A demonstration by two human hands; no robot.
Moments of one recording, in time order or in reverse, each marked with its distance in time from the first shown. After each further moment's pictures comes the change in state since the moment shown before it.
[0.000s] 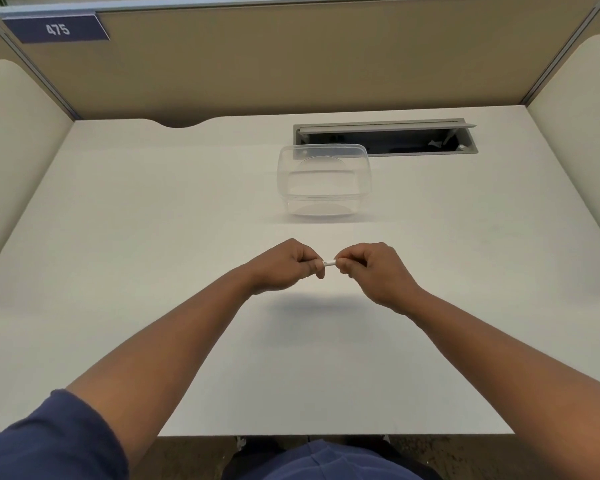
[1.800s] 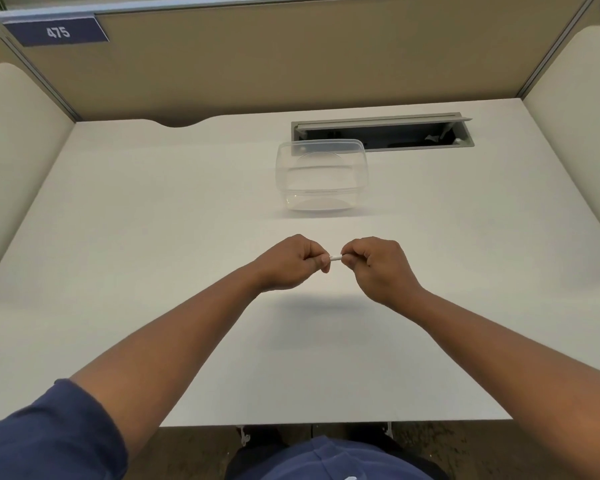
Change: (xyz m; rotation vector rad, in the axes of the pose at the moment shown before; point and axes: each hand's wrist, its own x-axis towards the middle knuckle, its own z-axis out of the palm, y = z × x) left_hand -0.005 0.015 0.015 0.114 0.072 0.046; right_hand -0.012 0.004 0.002 -0.199 0.157 -0.180
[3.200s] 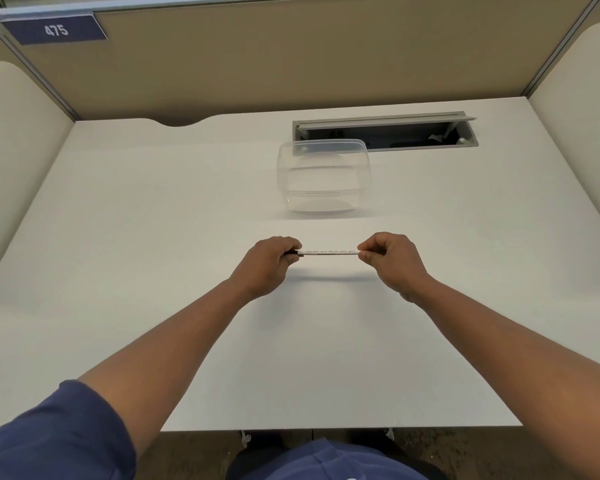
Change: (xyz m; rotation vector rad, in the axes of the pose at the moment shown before) left_hand 0.007 -0.067 0.002 0.196 0.343 0.103; right_hand 0.022 0.047 0.002 0.307 0.000 0.423
